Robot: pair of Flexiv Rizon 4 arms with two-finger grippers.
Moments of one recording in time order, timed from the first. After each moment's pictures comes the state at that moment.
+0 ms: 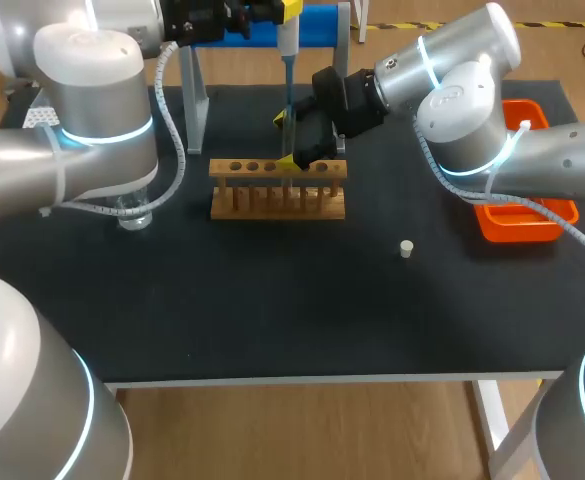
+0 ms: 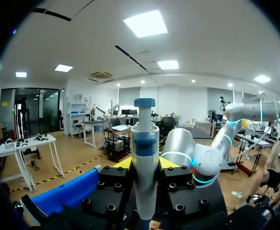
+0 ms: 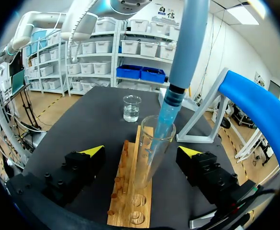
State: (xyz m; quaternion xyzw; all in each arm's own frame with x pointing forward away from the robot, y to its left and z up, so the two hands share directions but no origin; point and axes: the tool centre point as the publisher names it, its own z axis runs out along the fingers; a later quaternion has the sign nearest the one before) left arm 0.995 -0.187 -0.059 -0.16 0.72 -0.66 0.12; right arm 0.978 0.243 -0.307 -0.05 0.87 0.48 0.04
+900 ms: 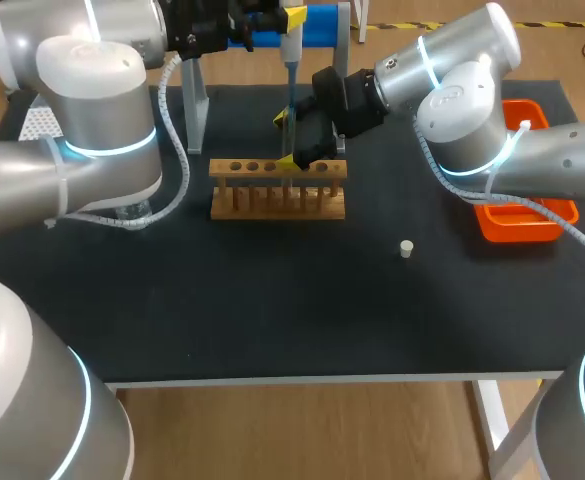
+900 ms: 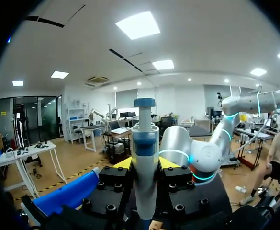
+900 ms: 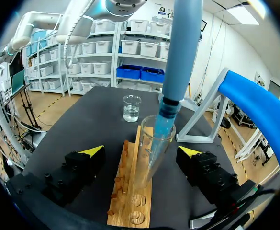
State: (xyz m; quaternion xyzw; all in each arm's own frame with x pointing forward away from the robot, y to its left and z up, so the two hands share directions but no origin) left arm 0.982 -0.193 -0.064 -0.13 0.72 -0.67 0.14; right arm 0.978 0.243 -0.307 -0.05 0.87 0.48 0.04
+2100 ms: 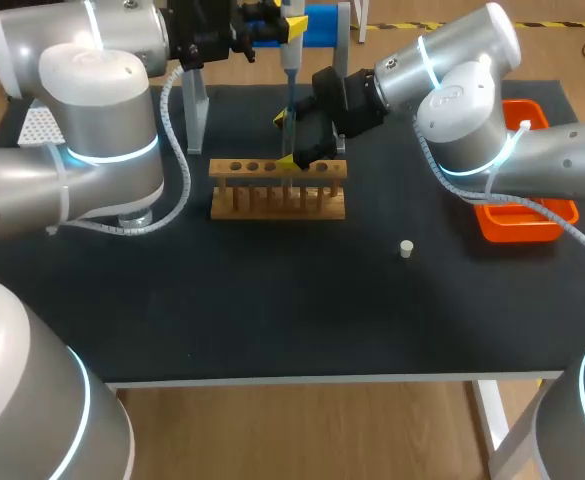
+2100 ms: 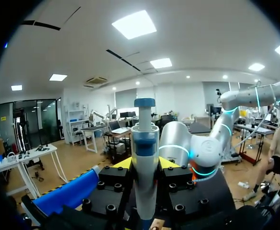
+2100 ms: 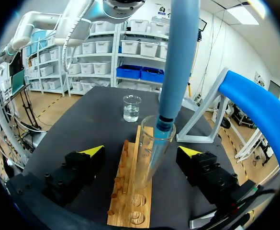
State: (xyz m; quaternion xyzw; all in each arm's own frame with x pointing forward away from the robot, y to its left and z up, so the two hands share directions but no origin) left arm 0.978 -0.194 -0.074 -0.12 0.73 -0.66 0.15; right arm 0.978 0.243 -0.307 -0.05 0.87 0.48 0.04
